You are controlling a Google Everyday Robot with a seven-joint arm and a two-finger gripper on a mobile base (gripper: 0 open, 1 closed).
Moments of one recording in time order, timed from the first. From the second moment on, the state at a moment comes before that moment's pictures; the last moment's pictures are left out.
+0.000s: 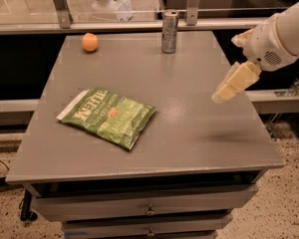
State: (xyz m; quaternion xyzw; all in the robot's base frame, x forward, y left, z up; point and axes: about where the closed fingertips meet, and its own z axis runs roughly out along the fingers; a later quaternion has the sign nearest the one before) arm 0.552 -0.184 0.932 -0.54 0.77 0.06 0.33
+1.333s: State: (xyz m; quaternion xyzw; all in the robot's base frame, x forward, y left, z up) arm 0.664 -0.136 0.922 -0.47 0.75 0.13 0.46
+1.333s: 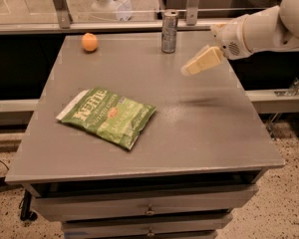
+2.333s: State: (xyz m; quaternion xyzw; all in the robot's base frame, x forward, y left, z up) arm 0.770 -0.095 0.908 -0.39 0.72 0.15 0.55
